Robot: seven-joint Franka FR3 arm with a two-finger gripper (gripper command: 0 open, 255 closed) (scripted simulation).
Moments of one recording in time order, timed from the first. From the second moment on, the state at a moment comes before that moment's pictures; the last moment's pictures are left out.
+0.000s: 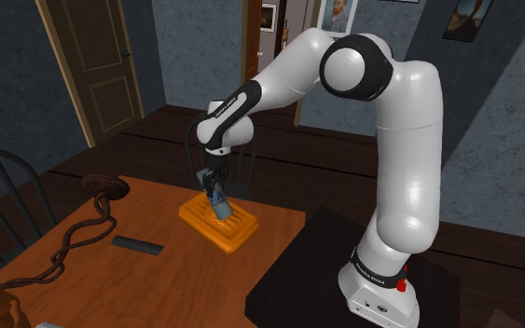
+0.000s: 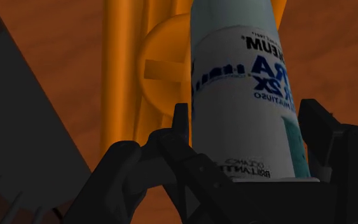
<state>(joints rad) 0.05 0.38 0.00 -2.07 0.26 2.36 -0.38</state>
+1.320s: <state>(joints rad) 0.04 0.48 0.01 -2.06 0.28 2.45 -0.40</state>
